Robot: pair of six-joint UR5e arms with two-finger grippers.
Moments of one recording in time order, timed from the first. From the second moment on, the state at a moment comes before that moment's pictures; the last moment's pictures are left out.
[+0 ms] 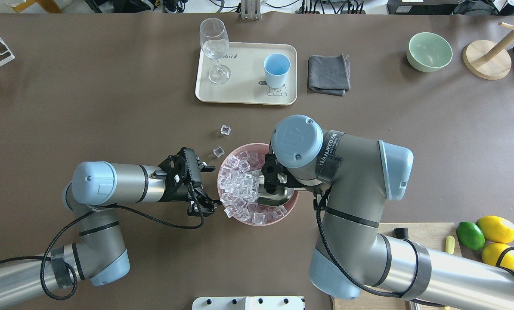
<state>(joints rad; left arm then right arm) -0.43 -1.98 -1.50 -2.76 -1.80 -0.22 0.44 -0.91 1.85 -2.12 1.75 -0.35</state>
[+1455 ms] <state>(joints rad) -0.44 -1.97 -1.48 -2.79 -1.81 -0.22 0.50 -0.92 1.86 -2.08 1.82 -0.53</state>
